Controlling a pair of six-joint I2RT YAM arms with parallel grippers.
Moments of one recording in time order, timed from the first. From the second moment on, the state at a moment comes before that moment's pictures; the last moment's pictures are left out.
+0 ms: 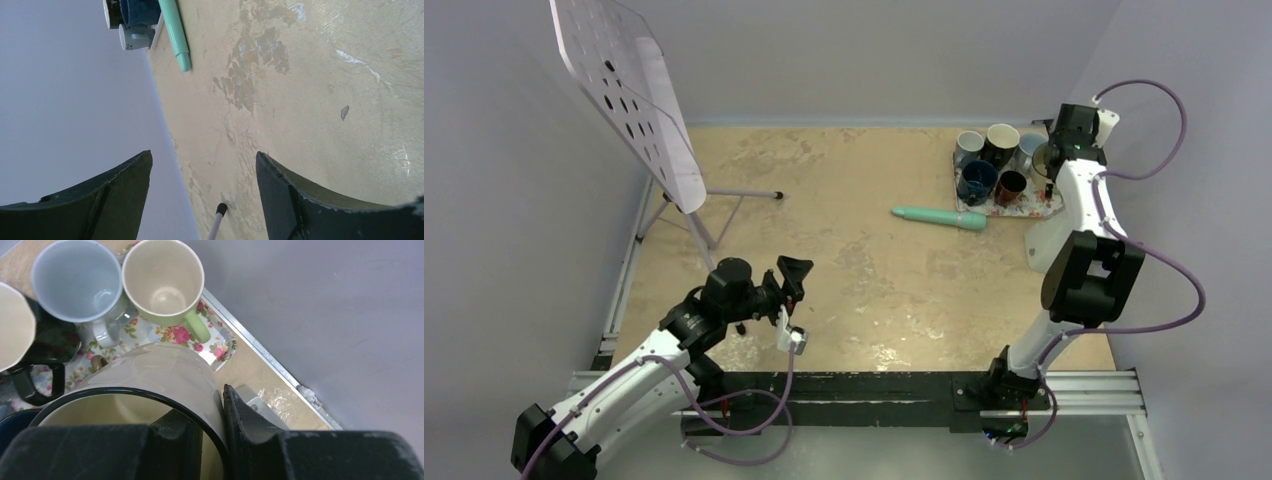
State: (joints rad) left arm -0.64 0.68 0.42 -0.24 0.44 1.56; right arm -0.23 1.74 1.54 -0.52 0.53 0.29
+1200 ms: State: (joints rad) left arm -0.64 0.66 0.39 -0.20 0.44 1.51; right arm -0.28 1.89 1.54 -0.47 0.53 0.35
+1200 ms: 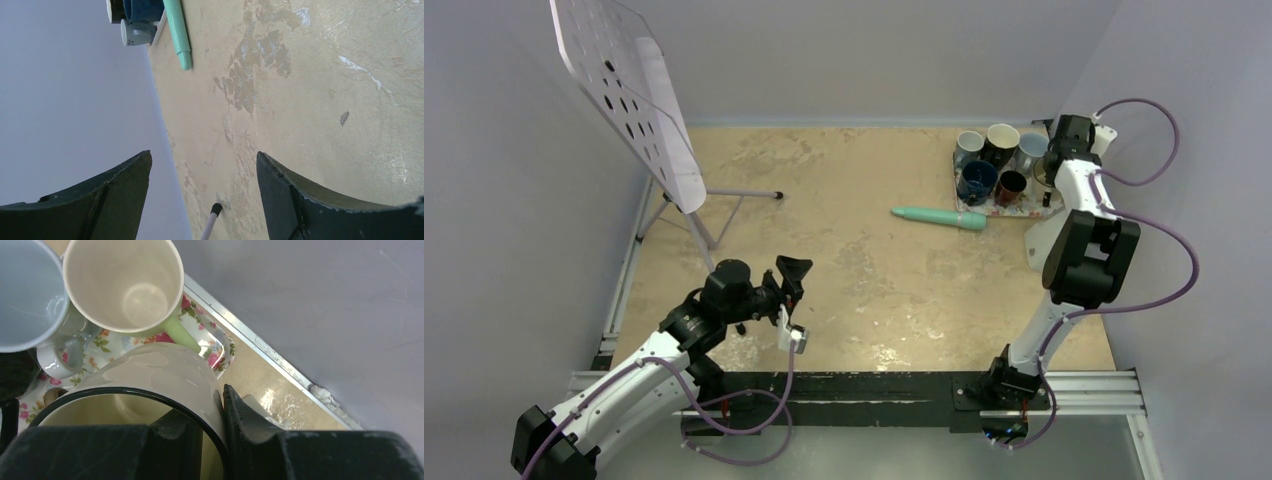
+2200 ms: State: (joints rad) left arm -0.64 0.64 0.37 -0.19 0.46 1.46; right arm -0.22 1.81 1.46 -0.41 0.58 0.60
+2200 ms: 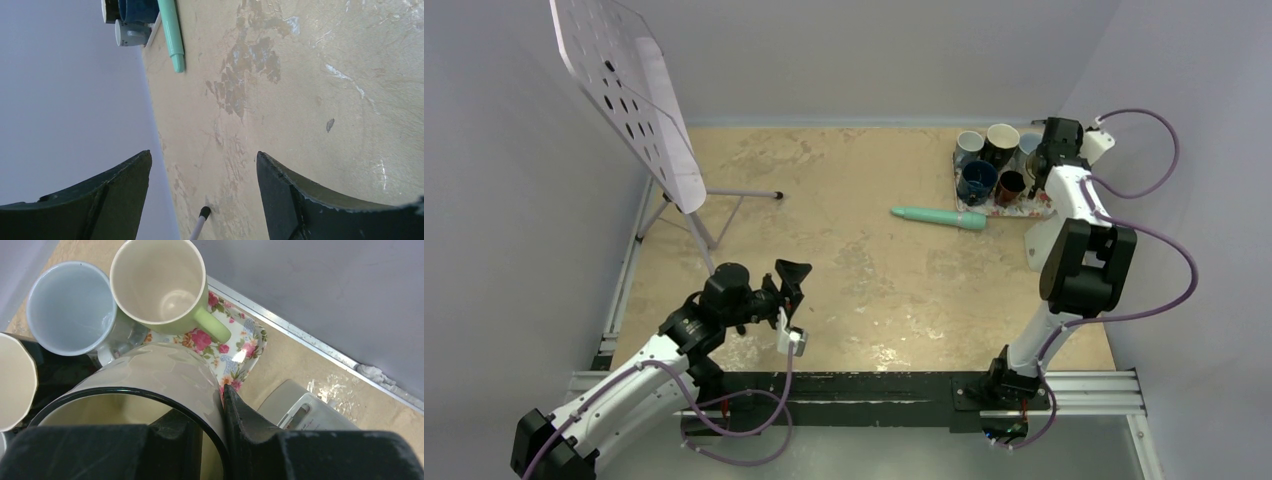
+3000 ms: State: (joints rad) left arm -0.64 0.66 0.36 -0.20 0.46 1.46; right arm -0.27 1.82 1.43 -0.35 0.56 0.59
